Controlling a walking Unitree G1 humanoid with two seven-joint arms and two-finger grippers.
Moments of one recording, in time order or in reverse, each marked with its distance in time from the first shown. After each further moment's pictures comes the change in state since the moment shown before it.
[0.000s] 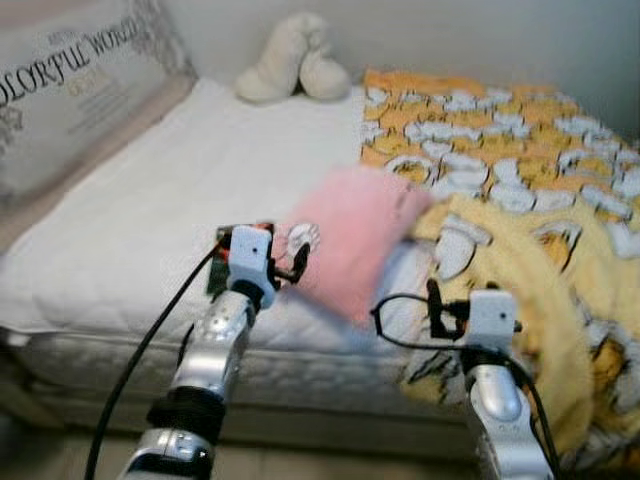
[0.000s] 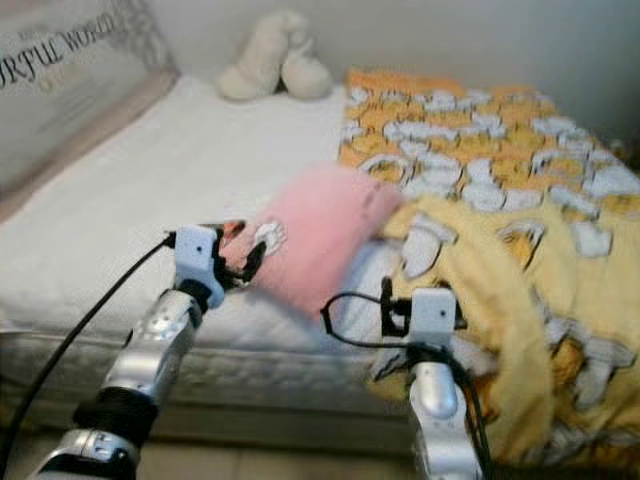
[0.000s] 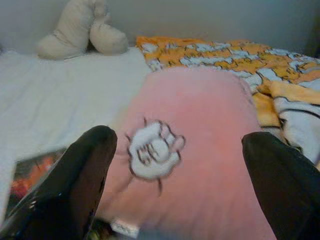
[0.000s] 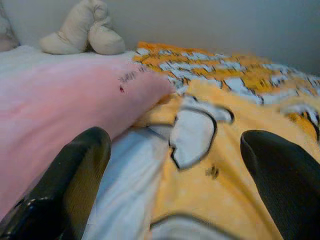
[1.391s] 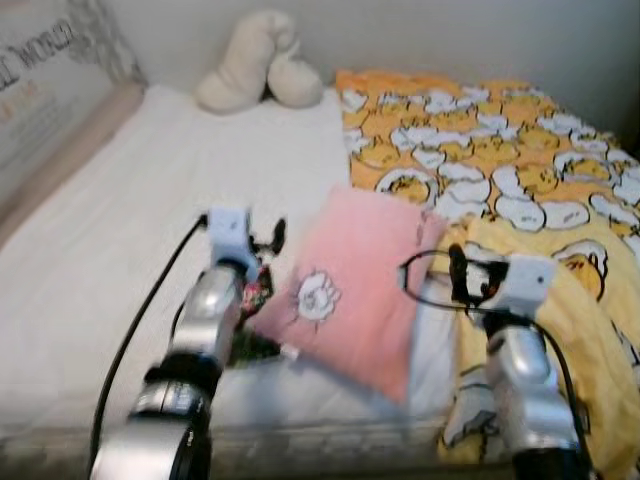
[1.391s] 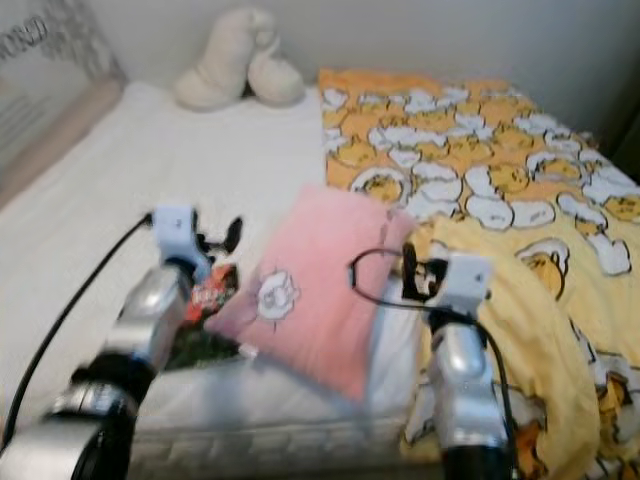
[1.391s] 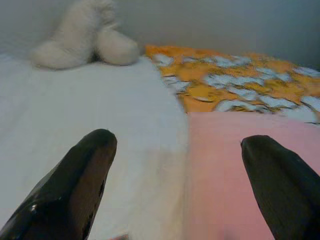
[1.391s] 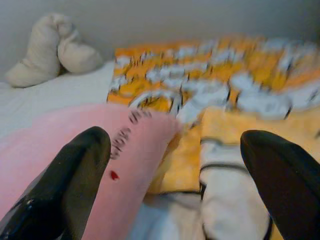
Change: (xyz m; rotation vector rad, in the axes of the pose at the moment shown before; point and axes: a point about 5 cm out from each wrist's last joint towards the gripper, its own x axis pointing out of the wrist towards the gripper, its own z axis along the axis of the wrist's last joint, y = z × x) left arm 0.026 0.030 0.025 0.009 -0.004 0.109; right arm 0.033 -0.024 0.025 0.242 0.041 0.011
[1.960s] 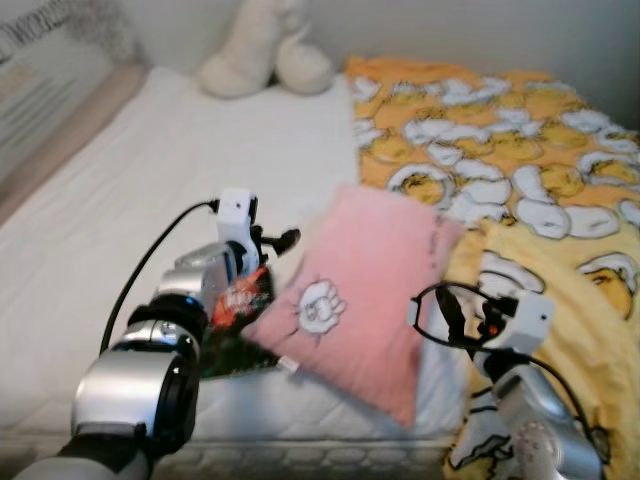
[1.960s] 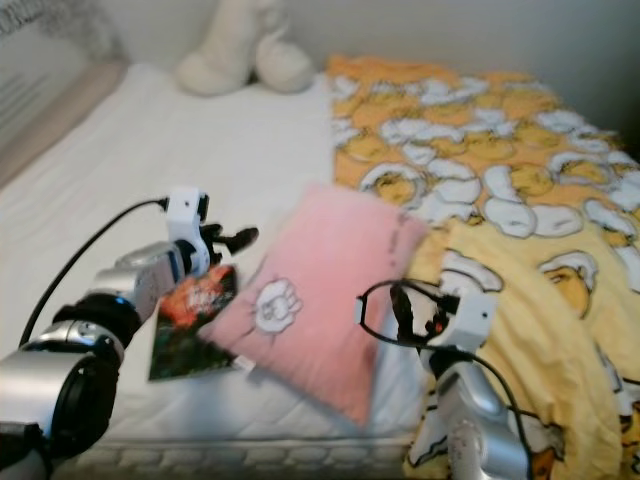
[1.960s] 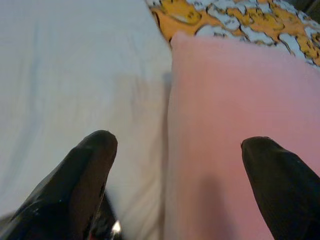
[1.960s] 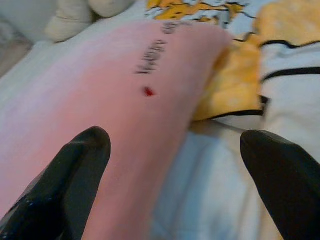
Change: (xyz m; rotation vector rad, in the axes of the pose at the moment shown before) left arm 0.010 0.022 0.005 -0.156 0.343 -0.215; right arm -0.037 -0.008 -0.019 0.190 0.190 0.126
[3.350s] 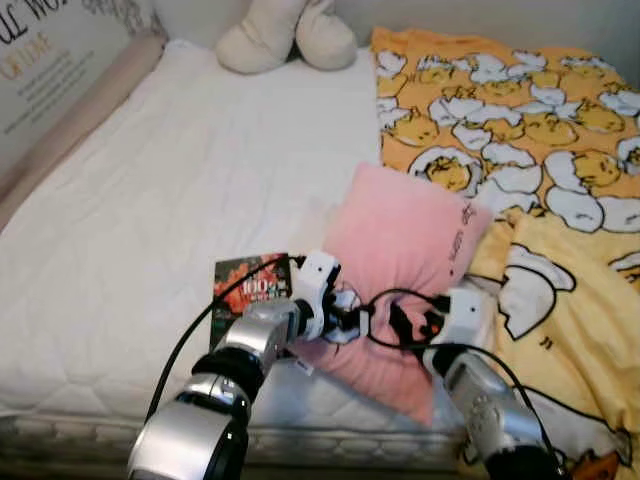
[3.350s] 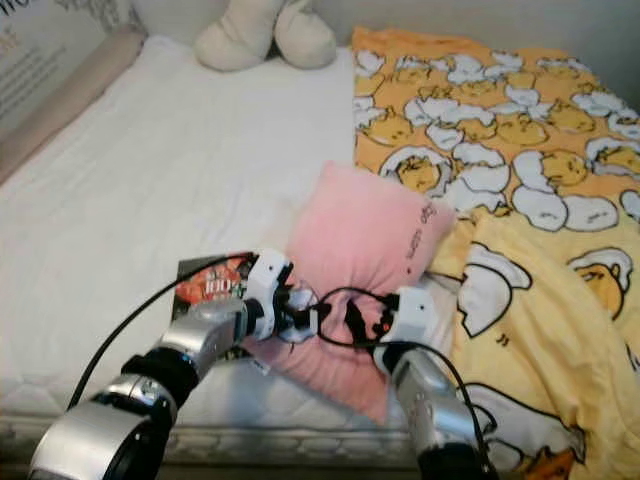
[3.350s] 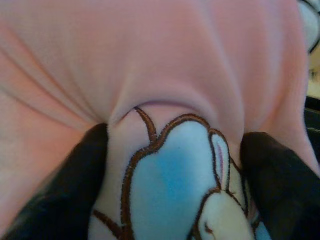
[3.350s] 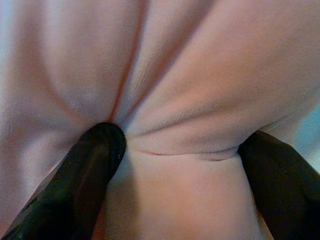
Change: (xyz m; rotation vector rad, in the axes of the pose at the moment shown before) left arm 0.021 -0.092 -0.082 0.115 0.188 -0.324; right arm 0.040 0.037 -0.051 0.020 0.244 0.149
